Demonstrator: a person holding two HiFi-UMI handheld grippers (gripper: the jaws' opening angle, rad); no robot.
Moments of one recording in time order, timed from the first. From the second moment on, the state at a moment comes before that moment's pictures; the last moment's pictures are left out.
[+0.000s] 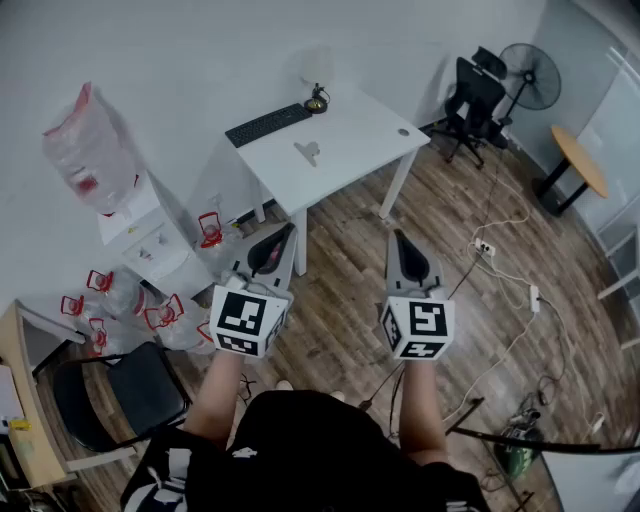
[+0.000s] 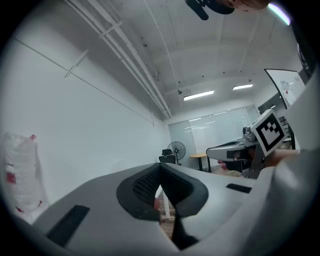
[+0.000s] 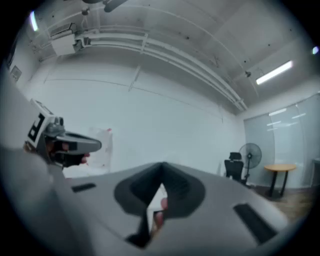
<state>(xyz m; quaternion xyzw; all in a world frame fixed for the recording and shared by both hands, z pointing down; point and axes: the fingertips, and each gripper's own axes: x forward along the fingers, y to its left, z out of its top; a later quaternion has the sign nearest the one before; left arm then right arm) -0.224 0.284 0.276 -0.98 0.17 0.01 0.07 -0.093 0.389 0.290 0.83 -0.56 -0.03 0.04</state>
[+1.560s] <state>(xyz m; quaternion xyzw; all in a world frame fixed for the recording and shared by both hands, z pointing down) -0.154 0.303 0.327 -0.98 0.19 -0.03 0.07 -0.042 0.390 0.343 0.79 -0.61 -0.01 0.07</state>
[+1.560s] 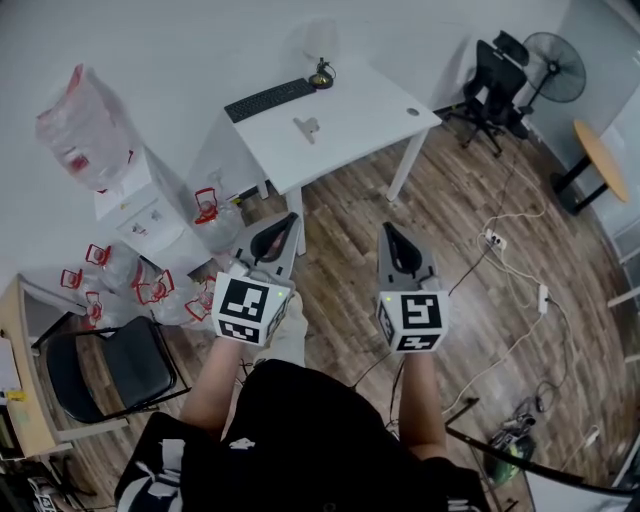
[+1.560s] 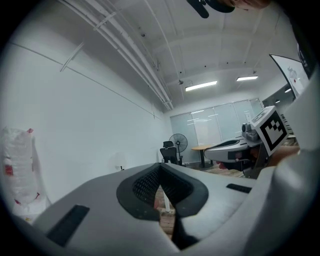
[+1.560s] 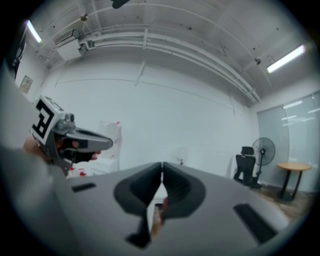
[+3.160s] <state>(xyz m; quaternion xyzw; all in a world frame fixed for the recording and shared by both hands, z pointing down) 0.002 -0.100 0.370 -0.98 0.20 -0.09 0.04 0.106 -0.019 0.405 0.76 -0.64 0.09 0.12</state>
